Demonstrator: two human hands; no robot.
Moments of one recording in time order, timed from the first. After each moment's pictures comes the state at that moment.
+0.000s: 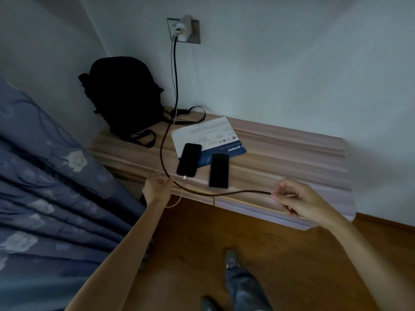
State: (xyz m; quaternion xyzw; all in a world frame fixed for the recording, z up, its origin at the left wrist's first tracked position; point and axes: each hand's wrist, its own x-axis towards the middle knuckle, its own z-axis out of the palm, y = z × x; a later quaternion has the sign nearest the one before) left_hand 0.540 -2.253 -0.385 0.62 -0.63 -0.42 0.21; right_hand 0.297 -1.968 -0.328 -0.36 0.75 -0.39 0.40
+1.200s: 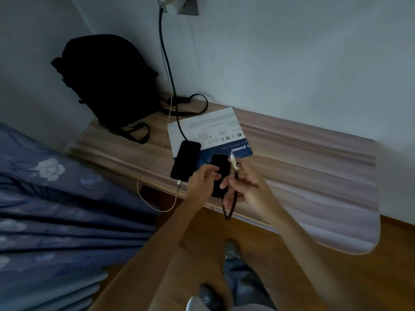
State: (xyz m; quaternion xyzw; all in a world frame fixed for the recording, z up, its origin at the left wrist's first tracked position) left_hand 0.400 -2.238 -0.418 0.44 -0.70 -0.55 0.13; right_hand 0.292 -2.110 -0.357 -0.29 0.55 -0.59 0.52
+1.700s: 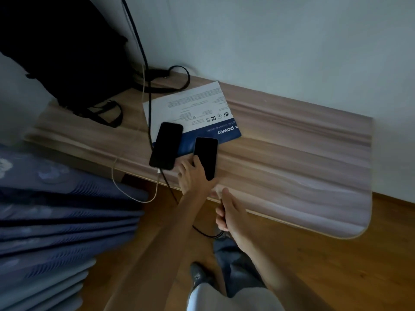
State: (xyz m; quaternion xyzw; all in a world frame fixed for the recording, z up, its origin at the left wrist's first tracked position) left_hand 0.361 -2.226 -0.495 0.52 -0.82 -0.20 -0.13; right_hand 0.339 -2.080 -0.456 -0.04 0.60 -0.58 0.54
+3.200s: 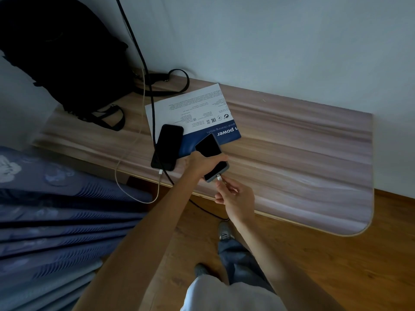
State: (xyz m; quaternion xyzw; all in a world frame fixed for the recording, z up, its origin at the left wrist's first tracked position) left_hand 0.334 -2.246 -0.430 0.56 -0.63 -0.54 -0.06; right_hand 0.325 -2.098 -0.470 -0.09 0.71 -0.60 0.35
